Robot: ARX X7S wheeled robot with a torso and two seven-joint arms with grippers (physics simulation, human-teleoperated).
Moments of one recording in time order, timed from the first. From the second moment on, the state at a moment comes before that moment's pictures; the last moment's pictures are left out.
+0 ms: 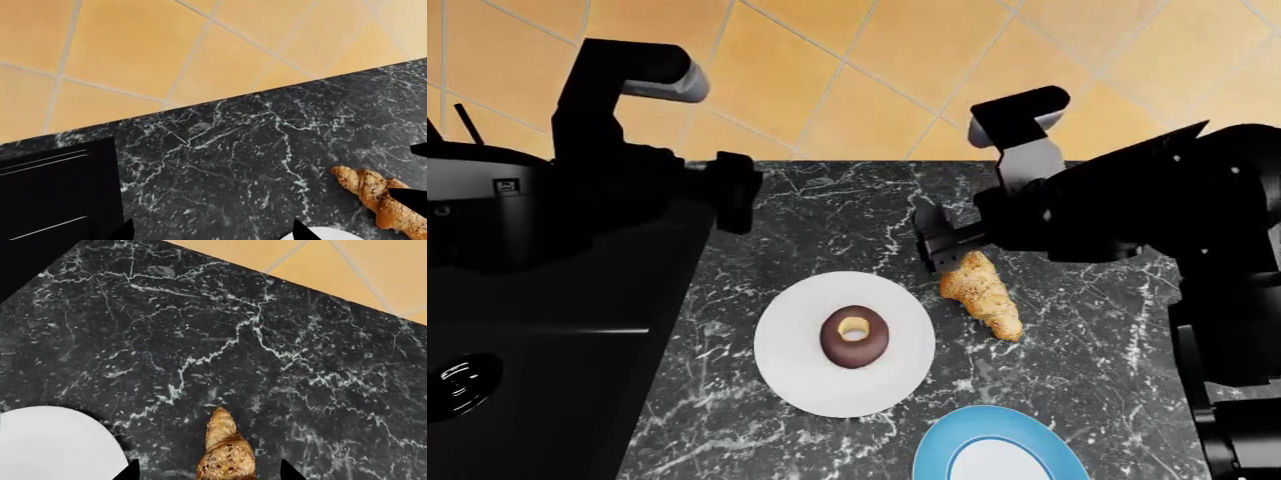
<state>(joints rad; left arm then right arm) -1.28 -0.59 0.39 -0.06 -1.43 -1.31 -0.45 1.34 0.37 -0.47 0.27 1.04 1.53 0.27</state>
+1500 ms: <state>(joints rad) -1.23 -0.63 0.40 -0.04 -1.47 -1.26 -0.47 1.24 0.45 -0.62 0.37 1.09 1.32 0.23</state>
